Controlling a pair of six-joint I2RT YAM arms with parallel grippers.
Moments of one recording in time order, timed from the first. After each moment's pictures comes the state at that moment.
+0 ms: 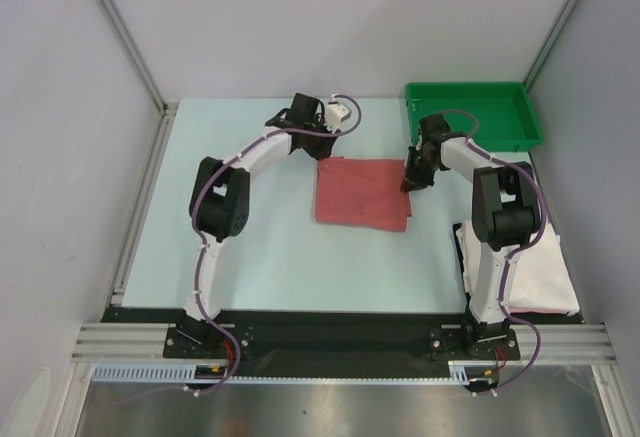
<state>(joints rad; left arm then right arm) -0.44 2.27 1.88 -0.44 0.28 0.35 0.17 2.03 1.47 -0.59 -0.19 0.39</state>
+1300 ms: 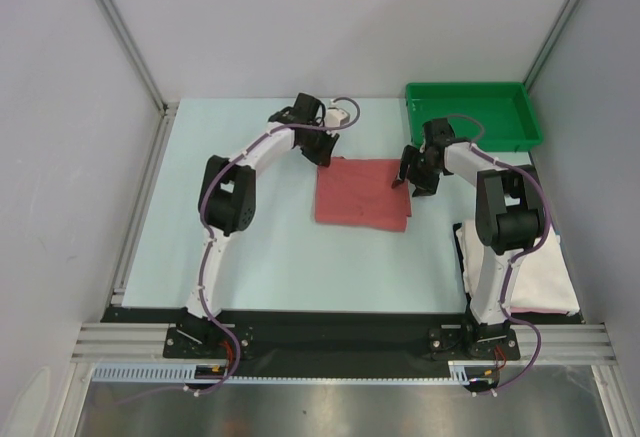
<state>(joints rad) -0.43 2.40 2.07 -0.67 0.35 0.29 0.16 1.99 1.39 -0.52 -0.22 0.47</state>
